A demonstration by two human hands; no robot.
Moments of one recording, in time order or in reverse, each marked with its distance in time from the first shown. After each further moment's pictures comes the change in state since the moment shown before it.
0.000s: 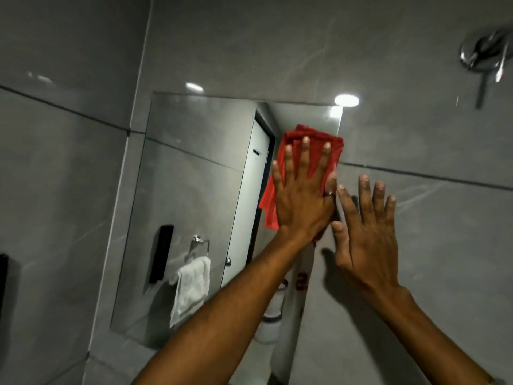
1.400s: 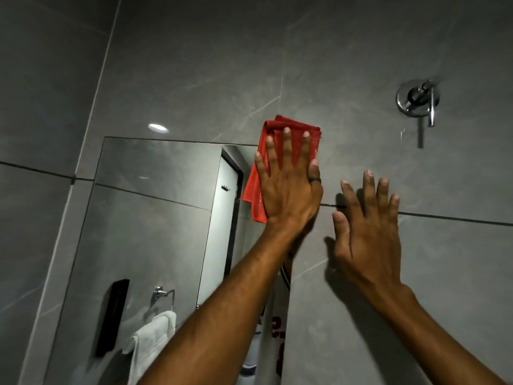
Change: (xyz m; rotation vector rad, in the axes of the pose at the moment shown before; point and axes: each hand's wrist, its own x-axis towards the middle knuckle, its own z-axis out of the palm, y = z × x) left_hand 0.091 0.038 -0.001 -0.061 0.051 0.025; right_hand 0.058 0.037 -0.025 -0.105 0.105 0.183
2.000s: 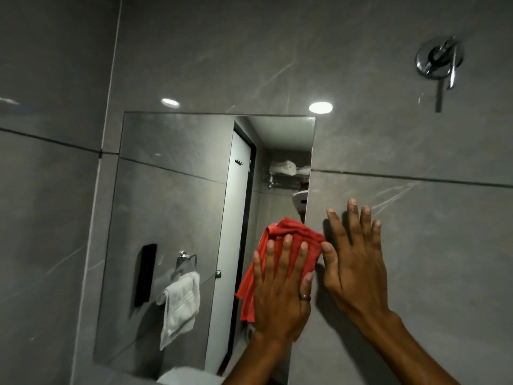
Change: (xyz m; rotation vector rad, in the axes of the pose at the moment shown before) left_hand -0.265 -0.058 0.020 0.125 -0.121 0.079; right_hand -0.103 -0.030 0.009 0.129 -0.144 -0.013
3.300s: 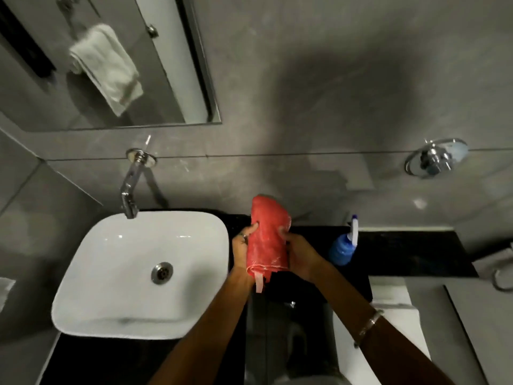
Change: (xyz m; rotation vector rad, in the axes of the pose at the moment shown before) left_hand -0.404 0.099 -0.136 -1.078 -1.028 -2.092; right_hand -0.504 -0.019 -0.054 1.188 -0.881 2.043
